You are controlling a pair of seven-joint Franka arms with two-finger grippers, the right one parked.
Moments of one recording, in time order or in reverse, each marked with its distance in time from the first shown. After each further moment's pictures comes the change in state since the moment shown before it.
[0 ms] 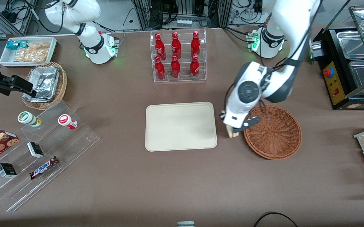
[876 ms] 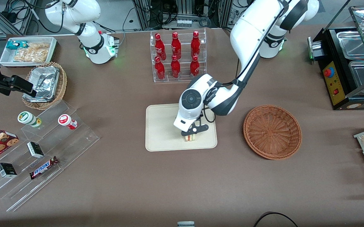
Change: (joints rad) arm -0.187 0.363 -0.035 0.427 -0.016 0.001 -0.078
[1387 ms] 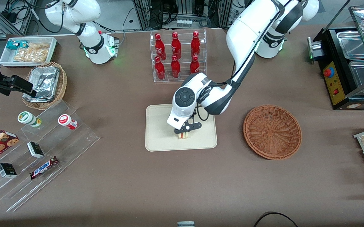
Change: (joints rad) arm -0.003 0.034 -0.030 0.043 0.000 -0.006 -0.020
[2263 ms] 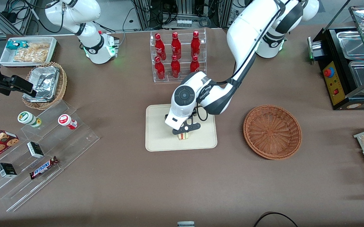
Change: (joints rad) arm 0.001 -0.035 0.000 0.042 0.002 -0.053 -0.001
